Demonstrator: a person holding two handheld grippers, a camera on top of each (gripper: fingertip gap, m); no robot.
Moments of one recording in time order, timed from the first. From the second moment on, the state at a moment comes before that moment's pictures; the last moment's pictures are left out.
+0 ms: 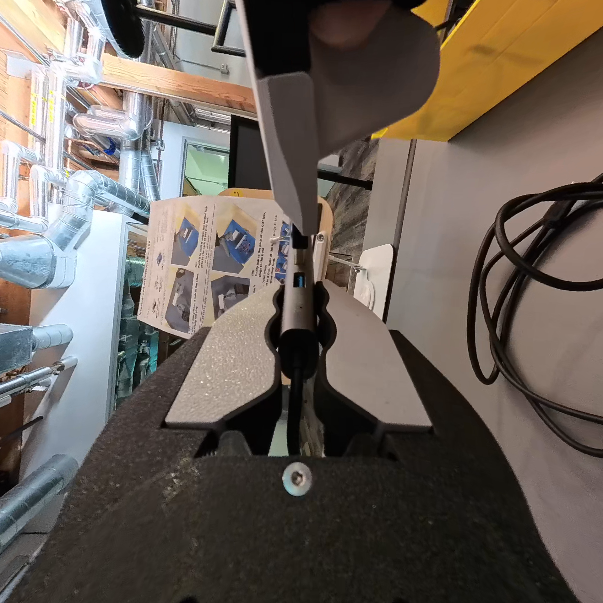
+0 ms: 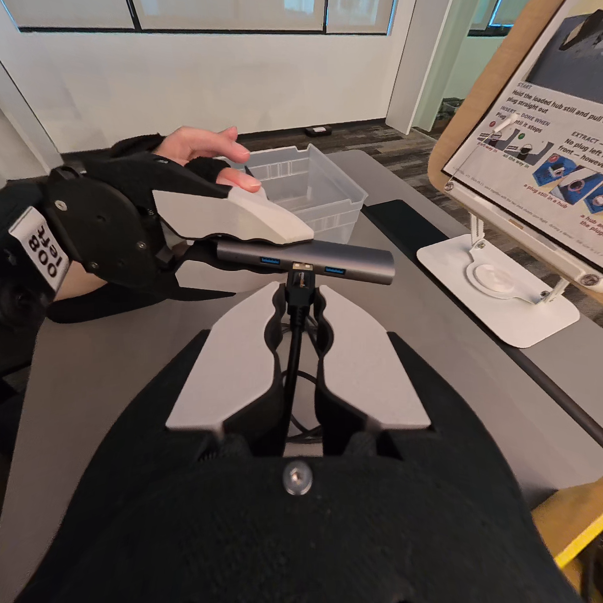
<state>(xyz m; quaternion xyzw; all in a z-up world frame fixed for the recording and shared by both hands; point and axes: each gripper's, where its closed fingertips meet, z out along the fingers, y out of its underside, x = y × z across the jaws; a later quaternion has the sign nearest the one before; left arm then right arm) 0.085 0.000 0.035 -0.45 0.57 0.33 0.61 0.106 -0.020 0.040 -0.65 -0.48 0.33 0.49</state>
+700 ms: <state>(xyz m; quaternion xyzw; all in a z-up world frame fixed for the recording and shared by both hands) 0.087 -0.004 0.040 -0.45 0.56 0.32 0.62 0.107 -0.024 0.044 -0.64 -0.49 0.31 0.50</state>
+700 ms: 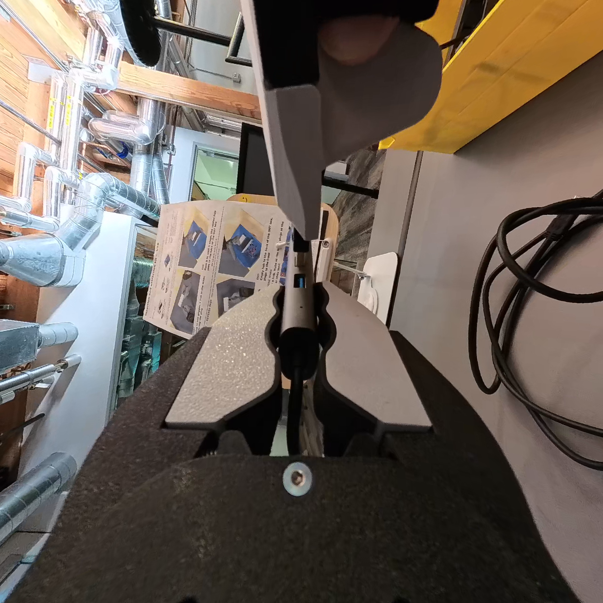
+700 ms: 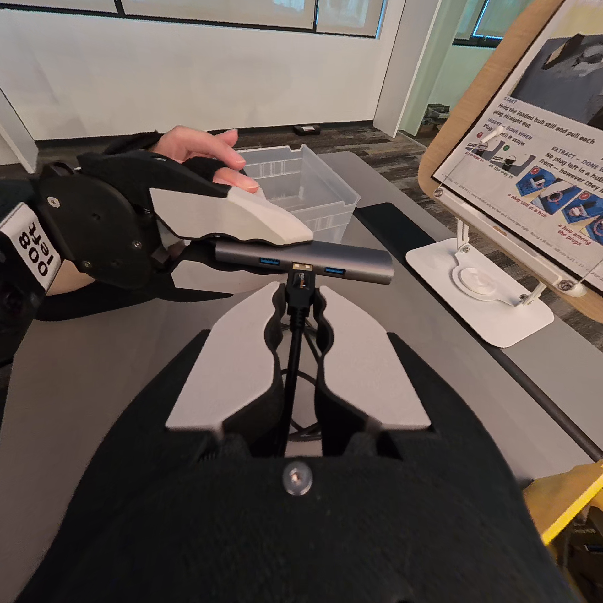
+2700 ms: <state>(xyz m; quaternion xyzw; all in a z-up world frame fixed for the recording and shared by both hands) 0.091 -0.017 0.055 -0.39 0.54 0.34 0.66 0.103 -0.035 0.055 -0.60 -0.49 0.32 0.54</state>
